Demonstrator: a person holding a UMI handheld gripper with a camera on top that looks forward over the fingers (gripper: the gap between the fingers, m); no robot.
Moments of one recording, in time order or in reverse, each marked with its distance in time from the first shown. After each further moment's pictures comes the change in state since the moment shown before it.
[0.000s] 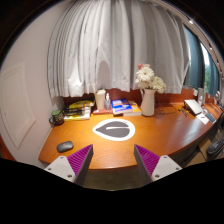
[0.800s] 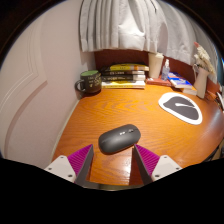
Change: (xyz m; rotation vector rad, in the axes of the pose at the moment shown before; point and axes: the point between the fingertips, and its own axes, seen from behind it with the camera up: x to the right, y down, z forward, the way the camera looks) arm -0.279 0.130 0.186 -0.229 -0.168 -0.081
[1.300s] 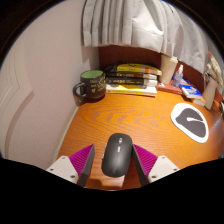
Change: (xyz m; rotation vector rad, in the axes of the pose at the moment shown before) arm -0.016 -0.045 0.056 -0.052 0.005 -0.057
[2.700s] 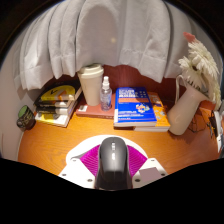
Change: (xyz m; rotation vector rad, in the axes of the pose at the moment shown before) arm 0.352 -0.122 0.008 -0.021 0.081 0.018
